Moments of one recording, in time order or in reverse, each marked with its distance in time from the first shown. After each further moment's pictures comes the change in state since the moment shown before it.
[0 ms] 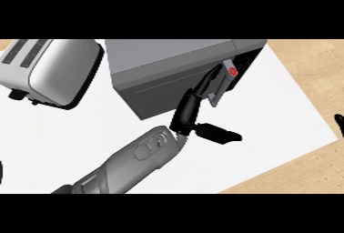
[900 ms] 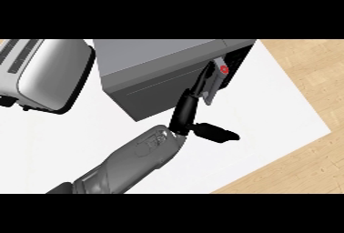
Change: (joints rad) left arm -0.020 0.007 -0.049 0.048 0.119 0.041 -0.139; right arm -0.081 -0.077 -0.023 0.017 -0.108 0.010 0.073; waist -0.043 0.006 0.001
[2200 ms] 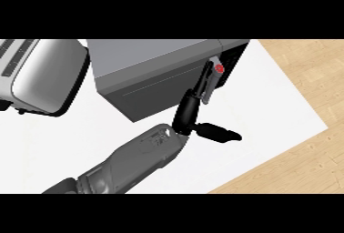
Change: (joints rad) left arm -0.044 -0.012 -0.061 0.065 0.134 0.001 -0.115; right arm -0.066 -0.083 -0.019 0.023 -0.122 0.013 0.079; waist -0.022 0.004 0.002
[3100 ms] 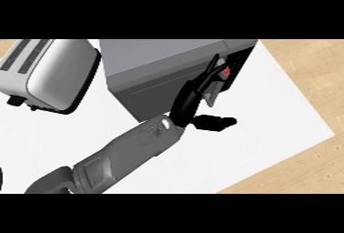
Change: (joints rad) left arm -0.097 0.043 -0.086 0.060 -0.064 0.037 -0.039; right arm -0.014 -0.039 -0.013 -0.005 -0.060 -0.002 0.039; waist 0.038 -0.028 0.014
